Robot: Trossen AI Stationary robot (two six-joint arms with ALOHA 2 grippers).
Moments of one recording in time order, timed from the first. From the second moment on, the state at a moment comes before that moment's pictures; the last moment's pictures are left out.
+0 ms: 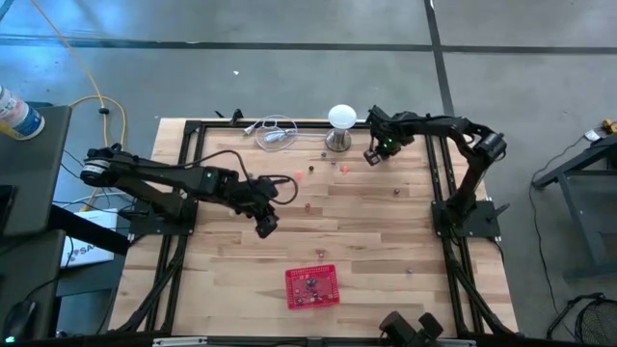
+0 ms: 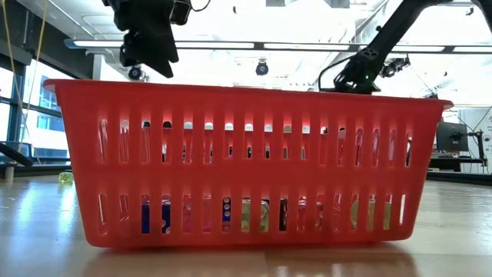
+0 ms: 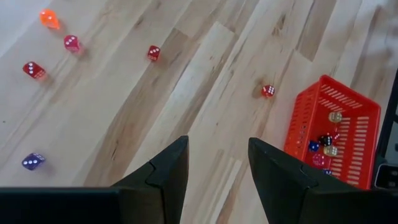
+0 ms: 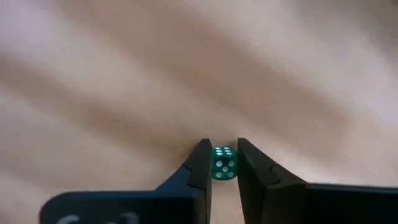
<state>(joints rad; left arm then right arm) -0.12 1.27 1.07 -0.68 -0.08 -0.68 -0.82 1.78 1.02 -0.69 0.12 0.21</state>
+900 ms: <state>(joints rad) -0.27 1.27 1.07 -0.76 -0.08 -0.62 0.34 1.31 1.22 -0.42 0.15 0.55</state>
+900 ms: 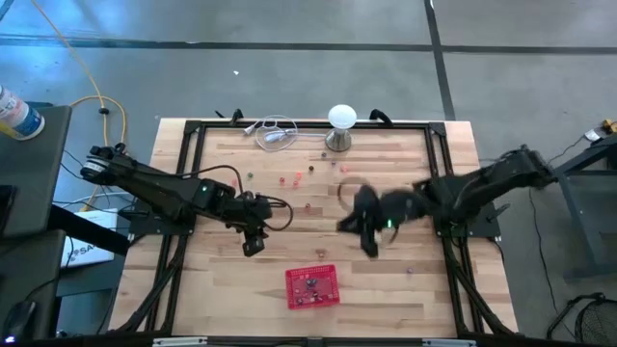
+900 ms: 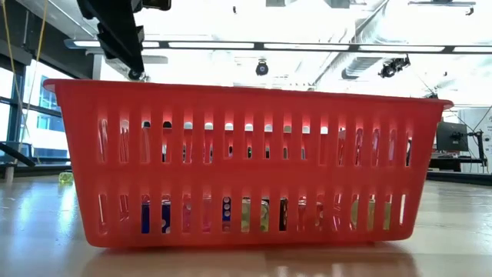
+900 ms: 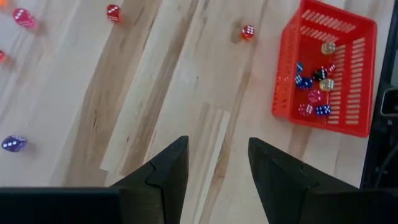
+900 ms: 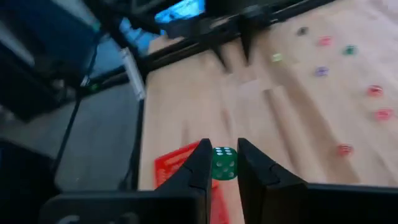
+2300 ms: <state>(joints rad) -0.60 1.37 1.06 -0.59 -0.30 -1.05 0.42 1.71 1.61 -0.84 0.24 0.69</state>
